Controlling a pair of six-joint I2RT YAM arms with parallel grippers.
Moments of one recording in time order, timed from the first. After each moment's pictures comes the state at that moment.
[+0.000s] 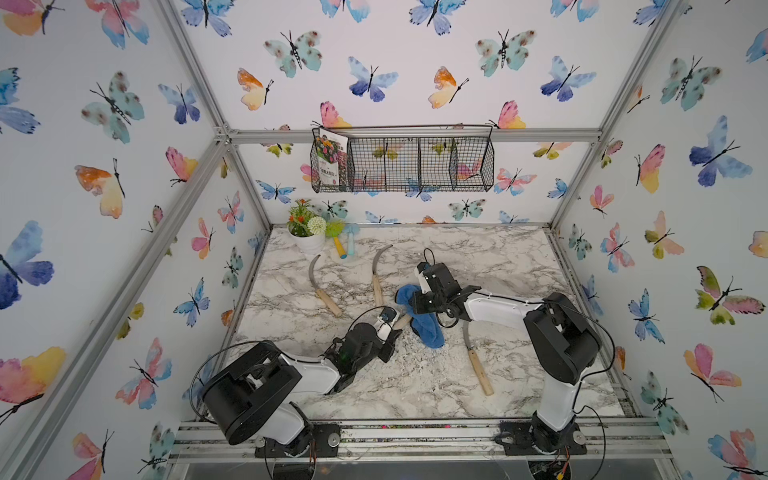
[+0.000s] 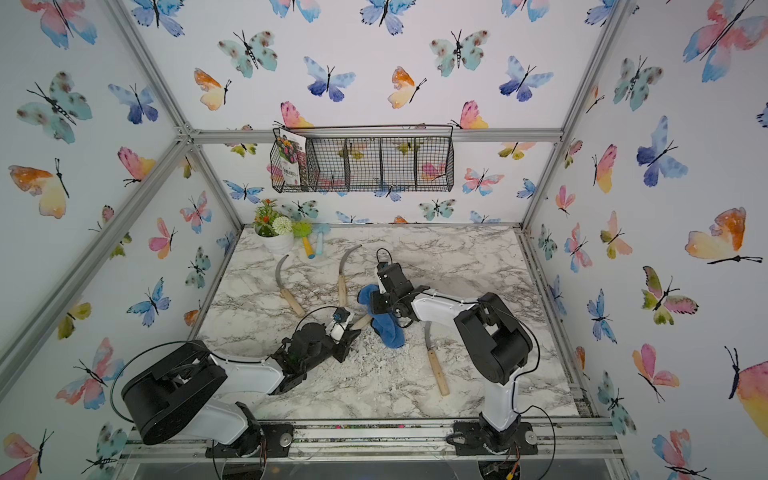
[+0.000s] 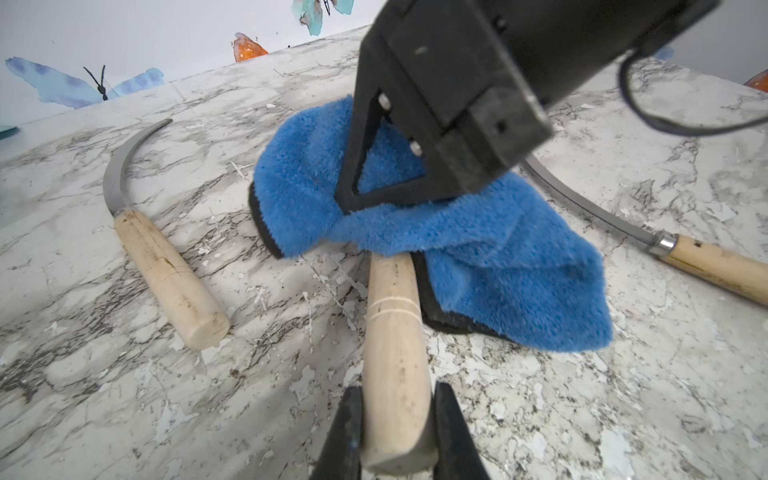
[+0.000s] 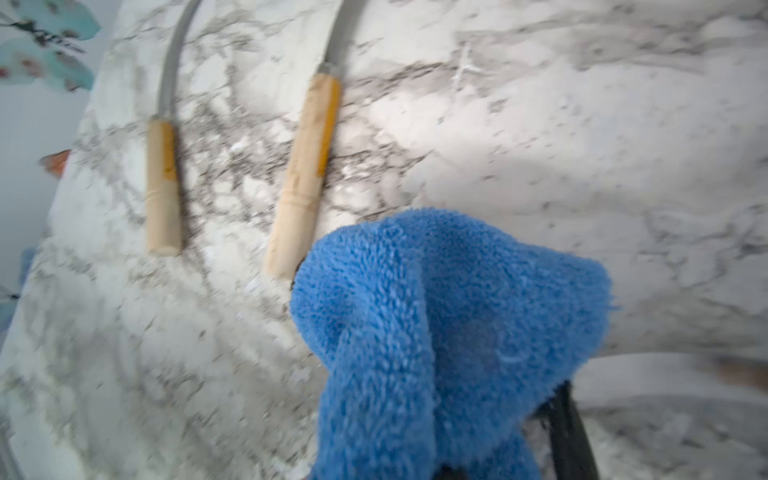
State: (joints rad) left arm -0.80 1.46 0.31 0.72 -0.04 -0.04; right arm 0.70 1.89 1.16 -0.11 -0.10 0.46
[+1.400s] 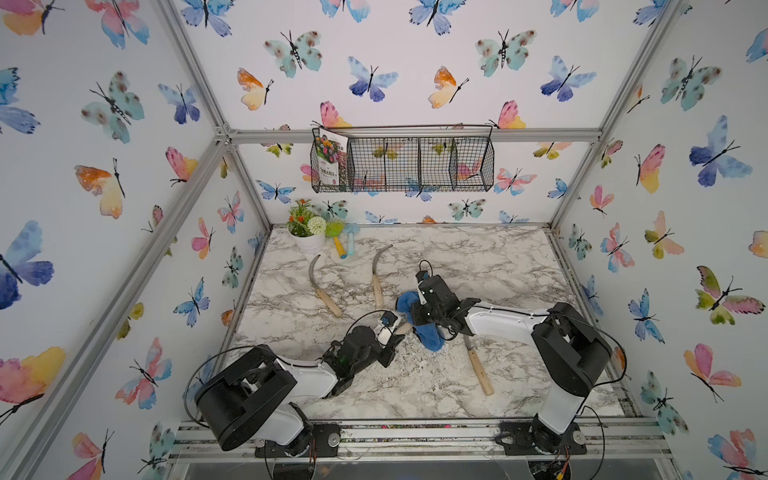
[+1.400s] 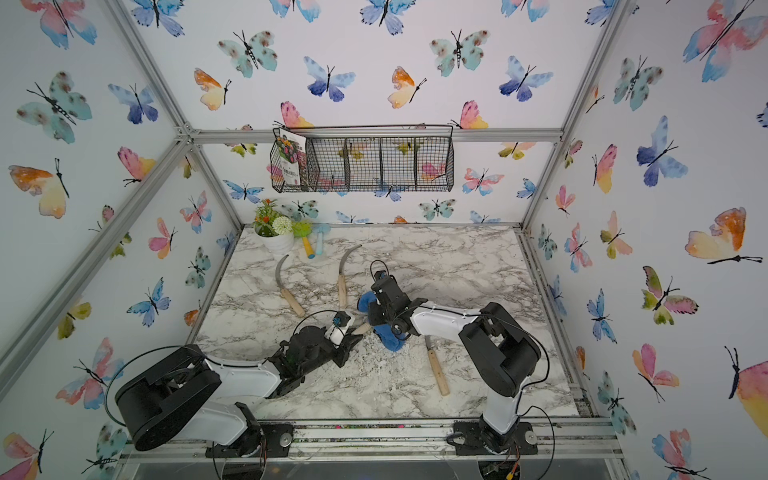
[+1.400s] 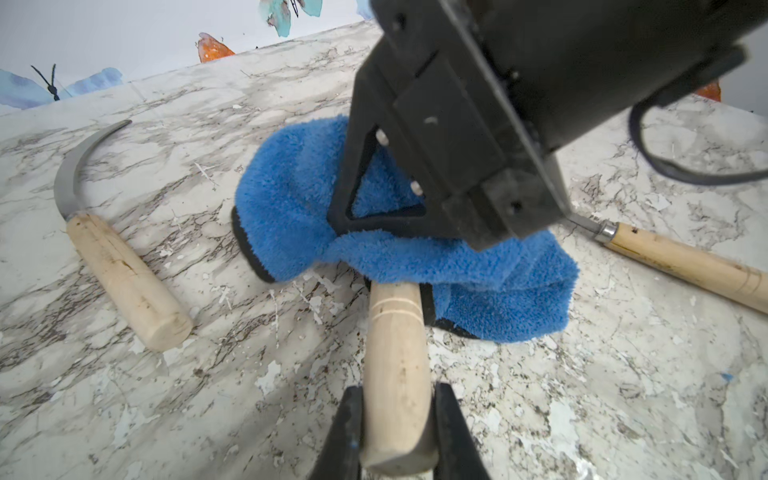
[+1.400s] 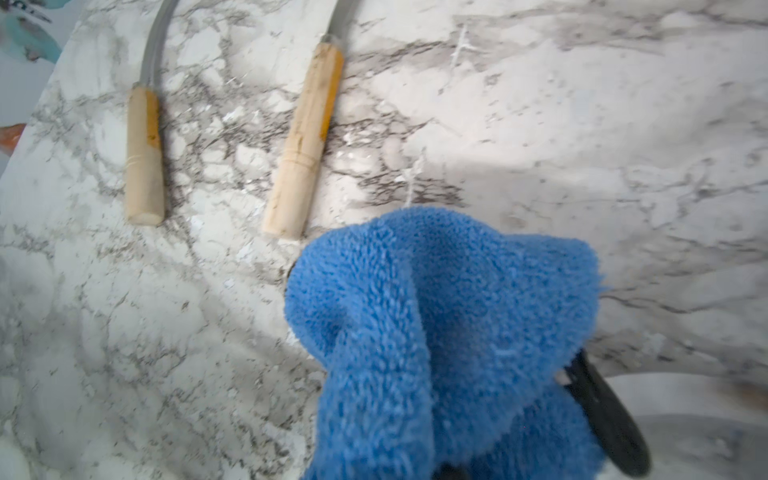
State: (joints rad) left arm -0.81 1.42 0.28 0.72 0.00 -0.04; right arm 0.85 1.78 1.03 -0.06 0.01 0.46
